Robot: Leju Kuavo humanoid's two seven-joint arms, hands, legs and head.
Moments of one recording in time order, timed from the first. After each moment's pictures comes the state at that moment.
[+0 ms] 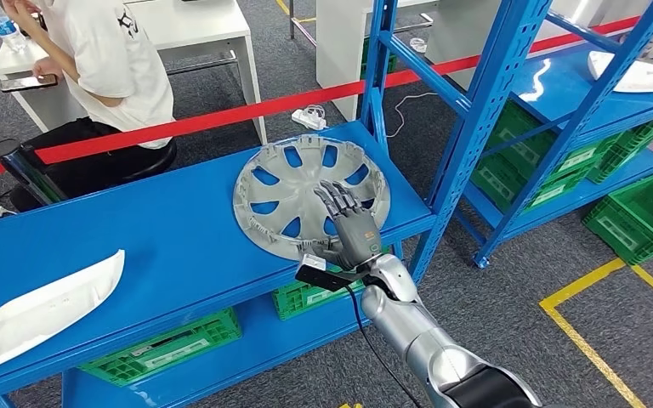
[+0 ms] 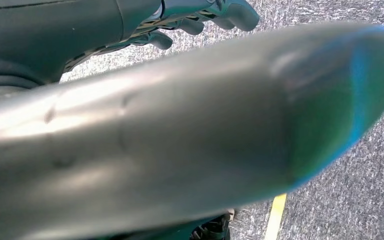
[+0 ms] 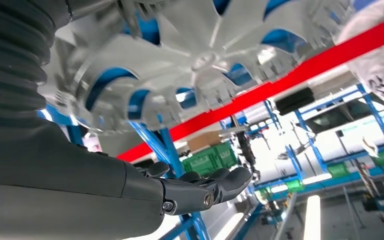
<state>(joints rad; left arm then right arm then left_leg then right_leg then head) -0.12 -0.21 1.00 -0.20 -0.80 0.37 -0.26 -0.30 0.03 -0.01 -0.77 1.03 -0.27 -0.47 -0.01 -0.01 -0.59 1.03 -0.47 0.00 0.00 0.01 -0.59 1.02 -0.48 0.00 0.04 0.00</state>
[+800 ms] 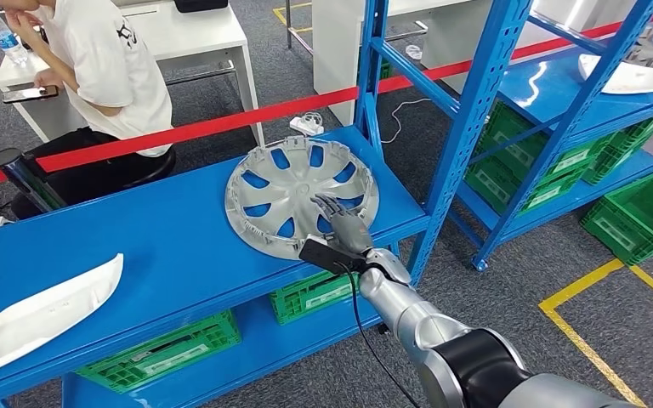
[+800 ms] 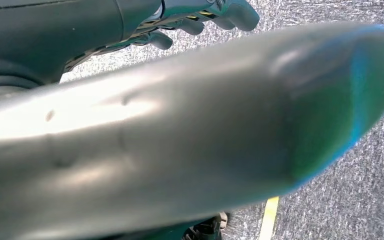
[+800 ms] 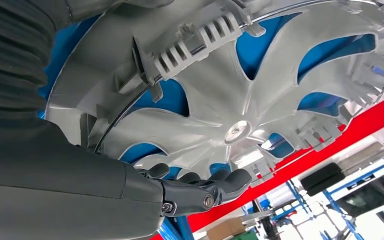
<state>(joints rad) -0.13 -0.22 0.99 -0.20 -0.81 0.42 -0.25 -0.48 0.03 -0.08 -0.40 0.91 0.02 -0.52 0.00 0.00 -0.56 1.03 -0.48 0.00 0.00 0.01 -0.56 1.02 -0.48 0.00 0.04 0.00</state>
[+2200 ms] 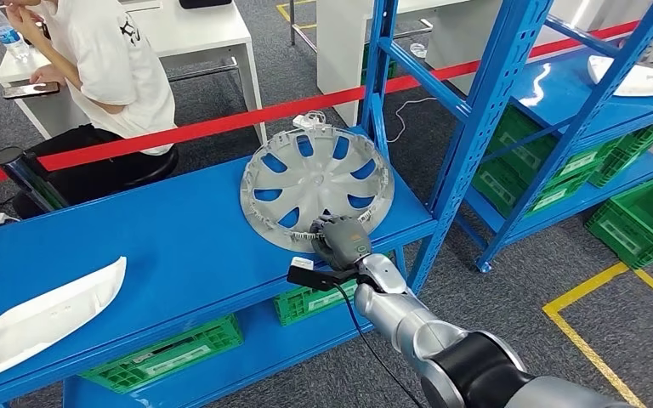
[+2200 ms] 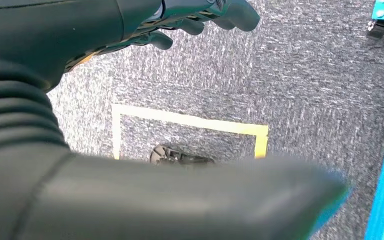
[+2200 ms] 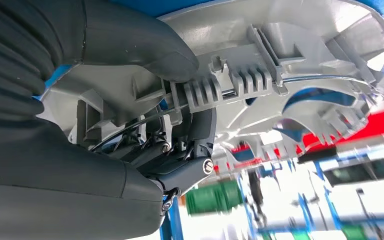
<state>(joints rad) -0.14 -0.23 1.00 -0.20 -0.81 0.48 -0.32 -0.46 0.02 0.05 -0.42 1.14 -0.31 -0.40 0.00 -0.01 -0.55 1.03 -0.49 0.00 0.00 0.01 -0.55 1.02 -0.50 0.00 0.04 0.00</state>
